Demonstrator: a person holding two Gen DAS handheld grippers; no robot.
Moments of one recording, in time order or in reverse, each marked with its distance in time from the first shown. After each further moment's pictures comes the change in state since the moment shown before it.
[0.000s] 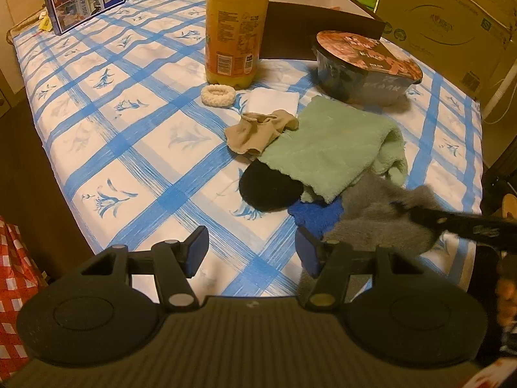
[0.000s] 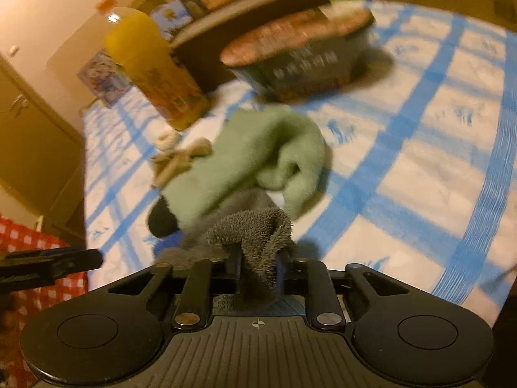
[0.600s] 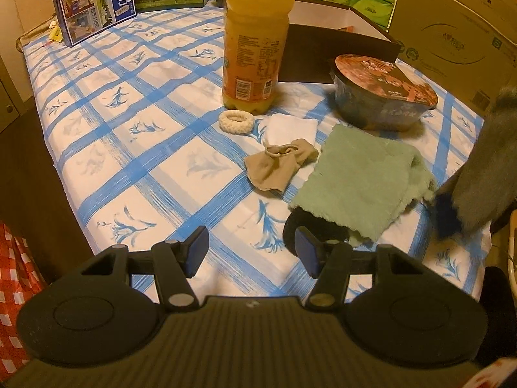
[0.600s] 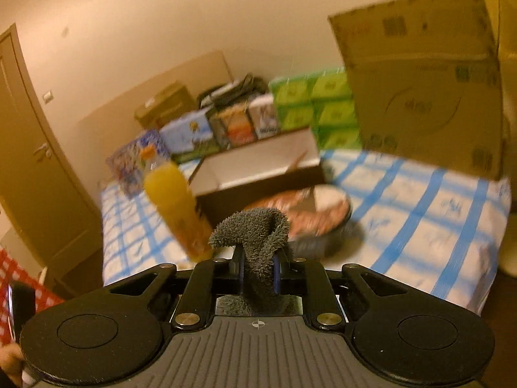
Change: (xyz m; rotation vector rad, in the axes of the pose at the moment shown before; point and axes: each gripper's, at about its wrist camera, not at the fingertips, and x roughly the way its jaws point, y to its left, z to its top) left arm 0.002 0.016 0.021 -0.013 -0.050 0.026; right arm -0.133 0.010 0.090 -0.118 -0.374 -0.009
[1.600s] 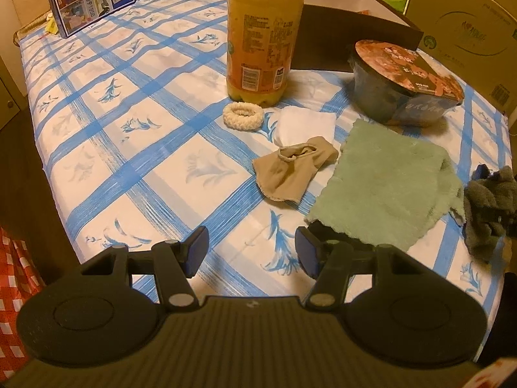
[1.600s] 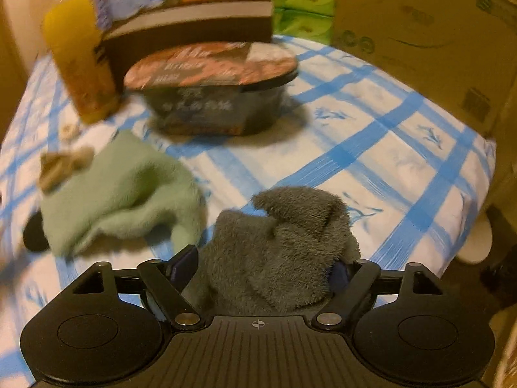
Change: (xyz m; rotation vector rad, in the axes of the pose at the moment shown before) left arm 0.045 0.003 0.019 0.004 0.059 0.033; right arm 0.115 -0.073 -0.092 -0.264 0.400 -0.254
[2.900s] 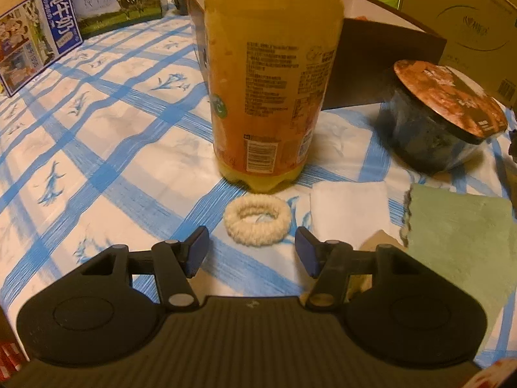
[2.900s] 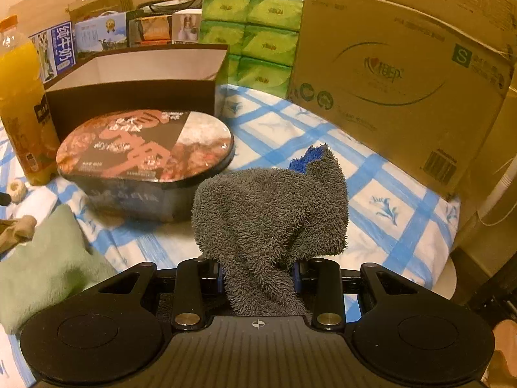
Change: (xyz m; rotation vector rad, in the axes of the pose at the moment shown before) left arm 0.113 0.026 0.092 0.174 -0.090 -0.085; right arm 0.007 -0.044 0.070 0.029 -0.138 -0.126
